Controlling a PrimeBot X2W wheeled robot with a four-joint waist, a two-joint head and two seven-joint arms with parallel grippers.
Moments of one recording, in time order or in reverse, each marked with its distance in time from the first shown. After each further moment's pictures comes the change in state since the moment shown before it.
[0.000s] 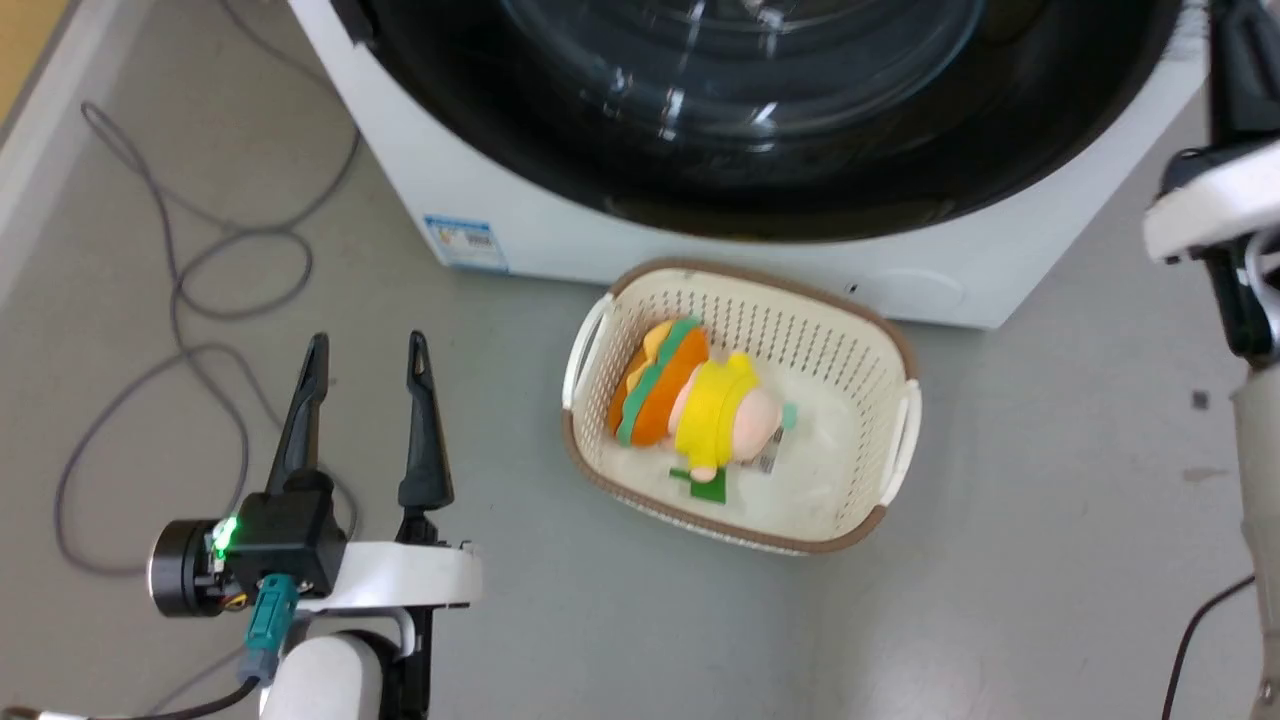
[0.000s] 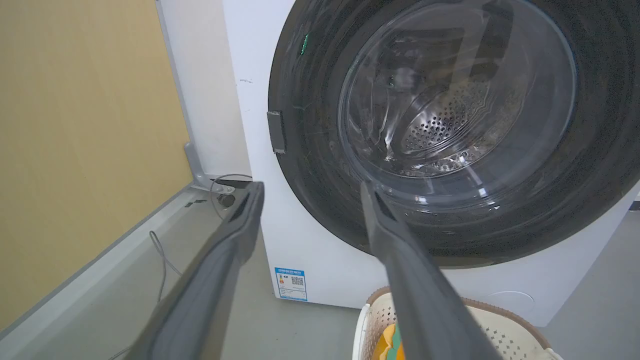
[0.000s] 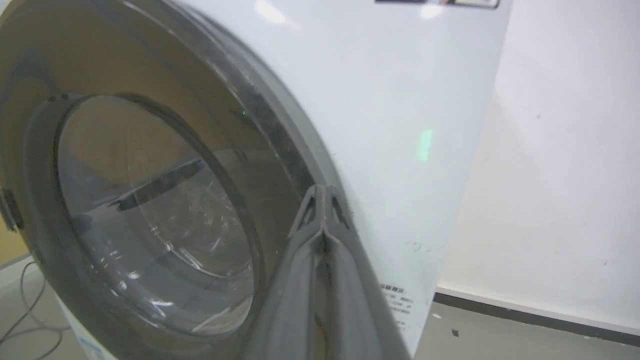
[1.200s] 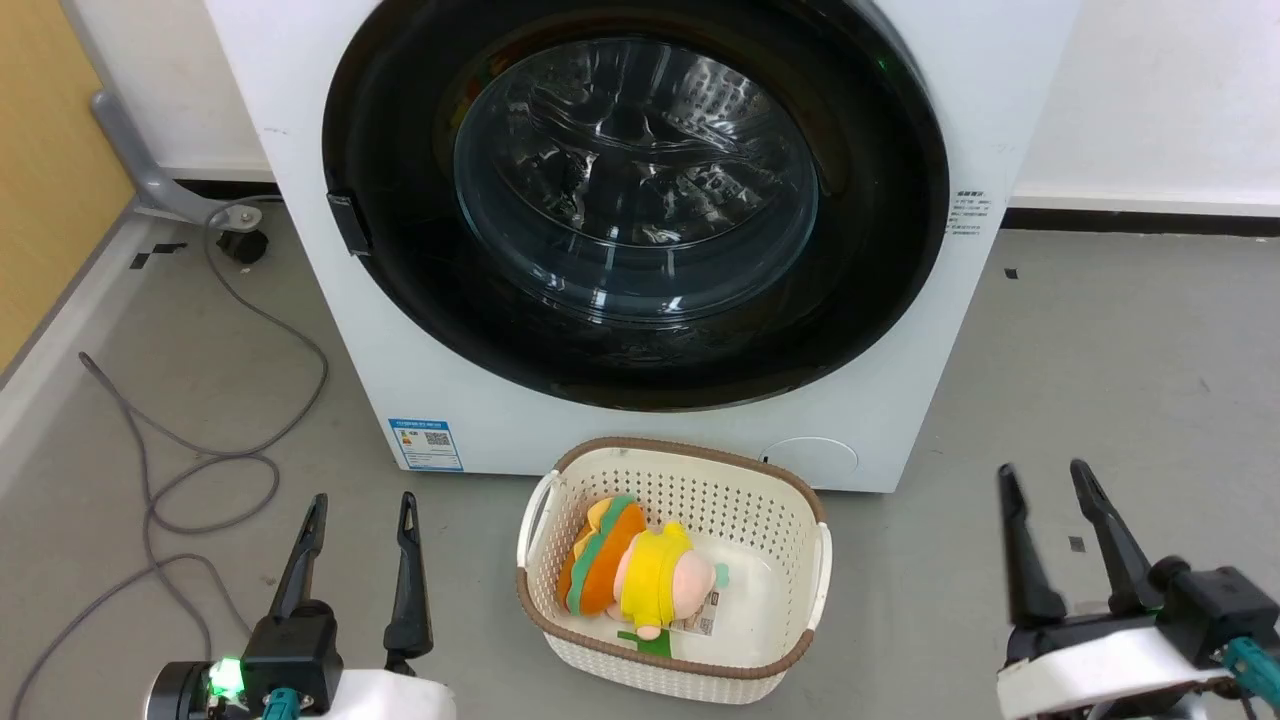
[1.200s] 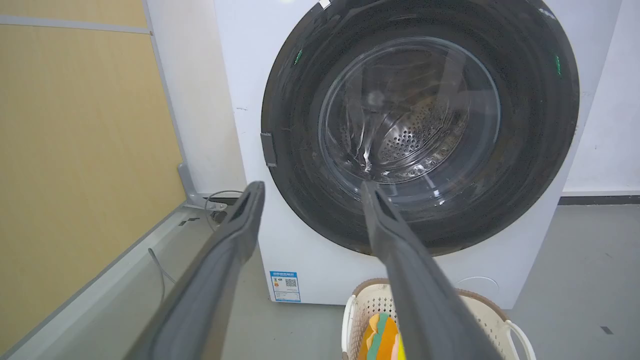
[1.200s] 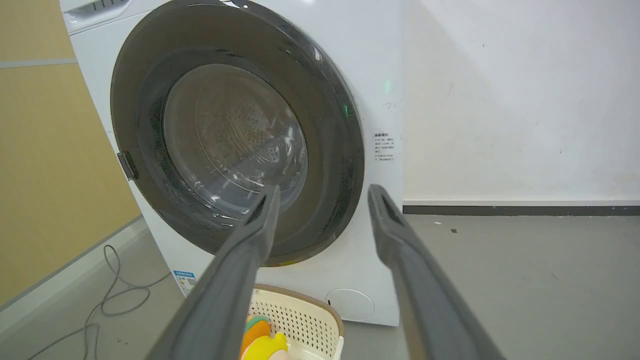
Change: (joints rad) left arm 0.207 0.015 0.047 0.050 0.040 -0.044 0.000; right arm 0.833 0.180 0.044 -0.463 0.093 0.000 0.000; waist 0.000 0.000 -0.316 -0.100
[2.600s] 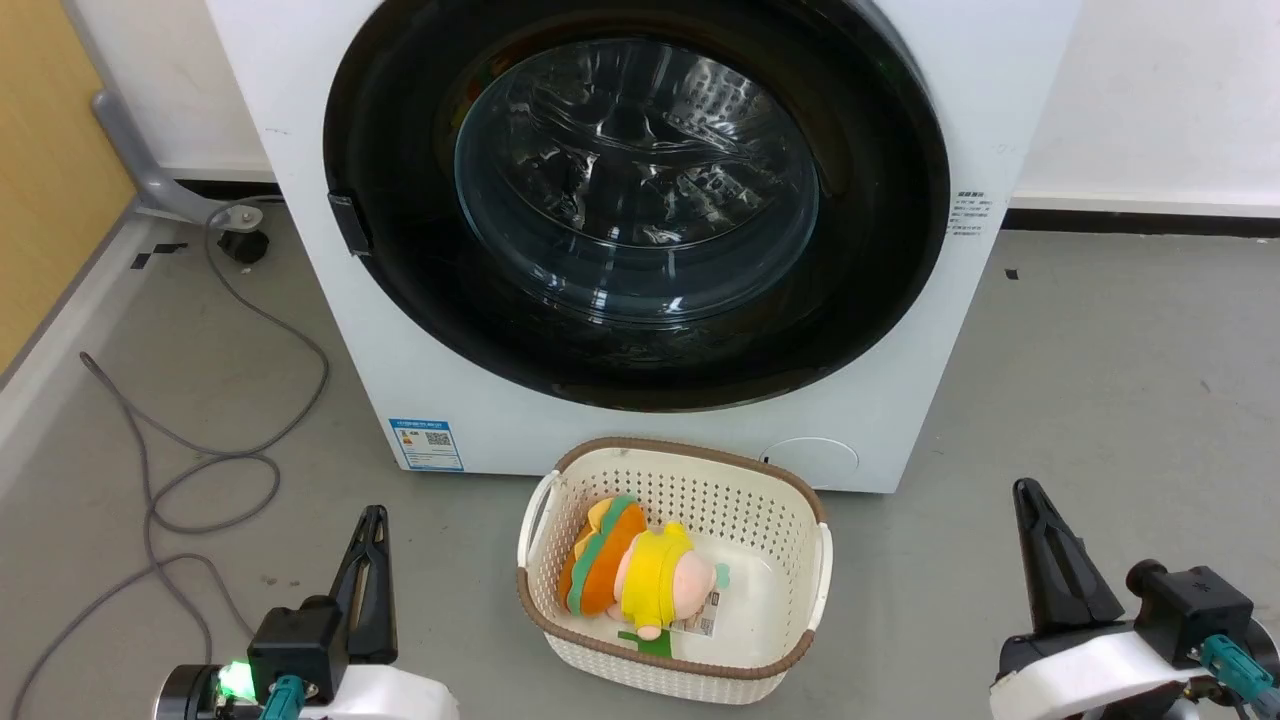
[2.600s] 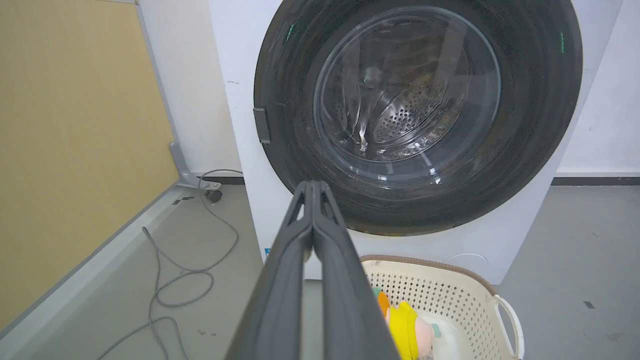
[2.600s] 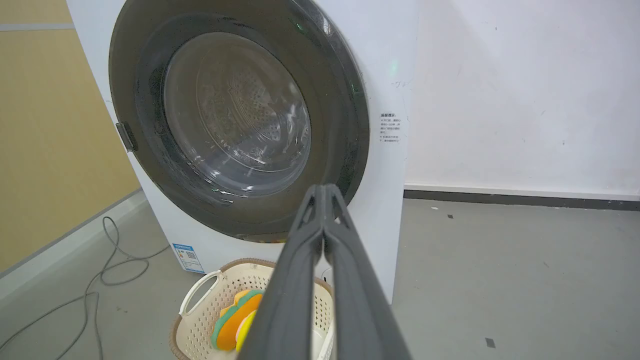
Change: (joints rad) left arm 0.000 -0.005 0.006 0.019 -0.007 -0.025 0.062; right arm 0.022 0.001 0.011 -0.017 -0.043 0.000 0.062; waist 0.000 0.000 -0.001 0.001
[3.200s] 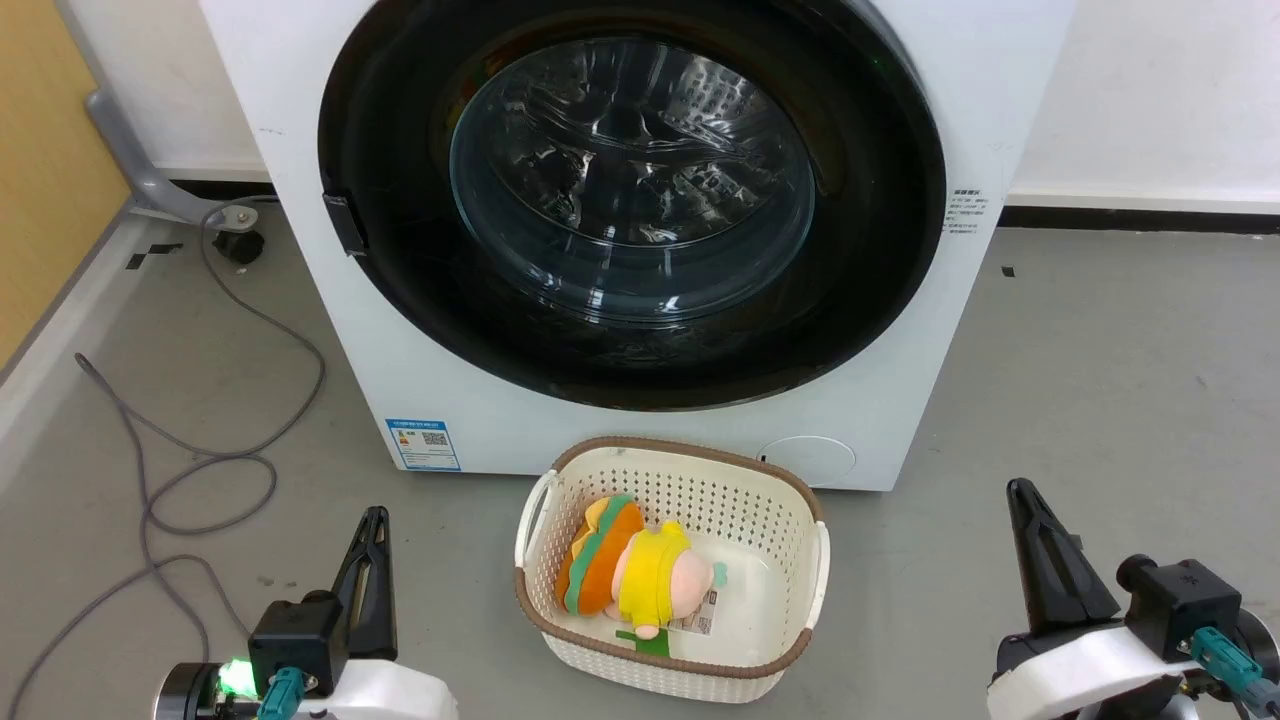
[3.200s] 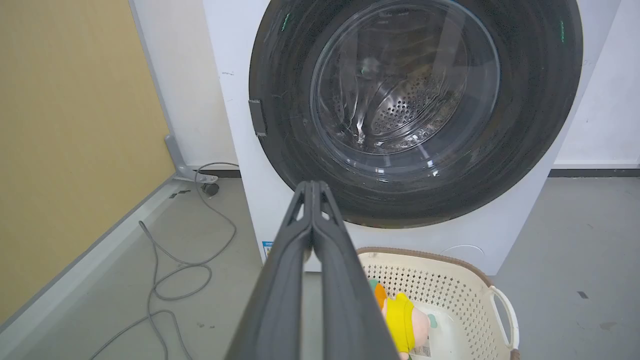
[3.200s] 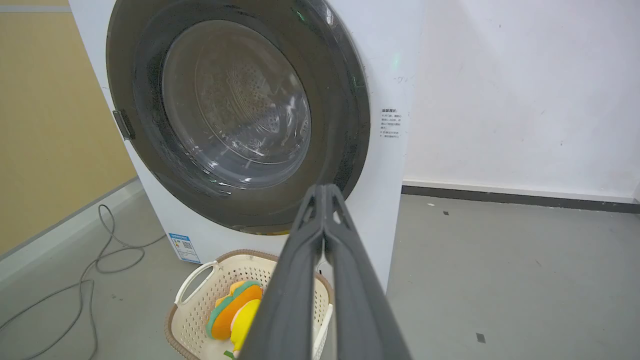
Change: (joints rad) left arm -0.002 -0.002 0.005 -0.006 0.002 -0.010 0.037; right arm 0.000 0.000 0.003 -0.015 -0.030 0.000 0.035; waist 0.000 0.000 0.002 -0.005
